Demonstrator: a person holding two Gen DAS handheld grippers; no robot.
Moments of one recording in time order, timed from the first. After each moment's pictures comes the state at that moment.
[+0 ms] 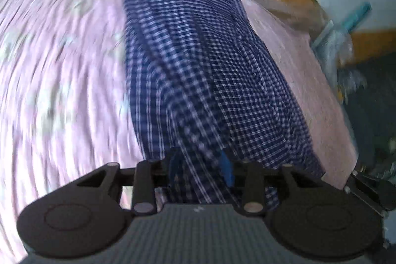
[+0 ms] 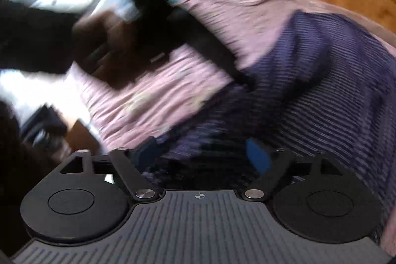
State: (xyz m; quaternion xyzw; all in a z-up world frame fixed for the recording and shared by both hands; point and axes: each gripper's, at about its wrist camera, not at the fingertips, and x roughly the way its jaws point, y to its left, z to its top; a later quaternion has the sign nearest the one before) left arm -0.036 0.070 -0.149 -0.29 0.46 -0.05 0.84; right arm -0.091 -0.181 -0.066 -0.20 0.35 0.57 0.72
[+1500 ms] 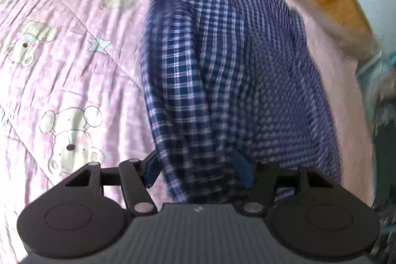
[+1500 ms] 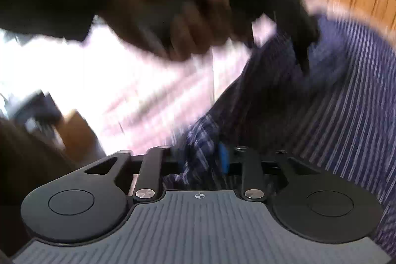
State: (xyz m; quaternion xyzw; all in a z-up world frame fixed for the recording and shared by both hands) left arm 0.077 0.106 -0.183 -0.29 0.52 0.03 0.81; right arm -0.122 -0.089 -0.103 -0.25 0.36 0.58 0.69
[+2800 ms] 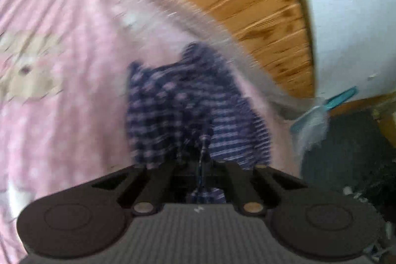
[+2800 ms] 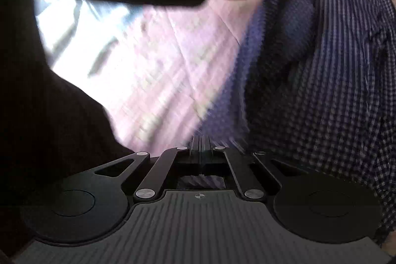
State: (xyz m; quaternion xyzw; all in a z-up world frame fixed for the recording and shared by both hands) left arm 0.340 0.260 -0.235 -0.40 0.41 -0.15 0.81; right arm -0.058 -0.108 -0.049 -0.14 0.52 0.51 0.67
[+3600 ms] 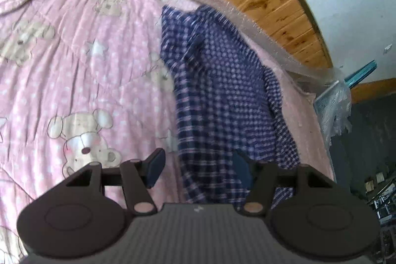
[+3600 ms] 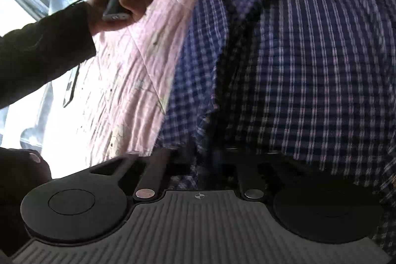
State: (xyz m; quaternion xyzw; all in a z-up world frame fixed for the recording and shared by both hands) left arm 0.196 0.222 -0.185 -0.34 0.42 -0.08 0.84; right arm -0.022 -0.120 -0.111 -0.01 0.56 0.46 0.69
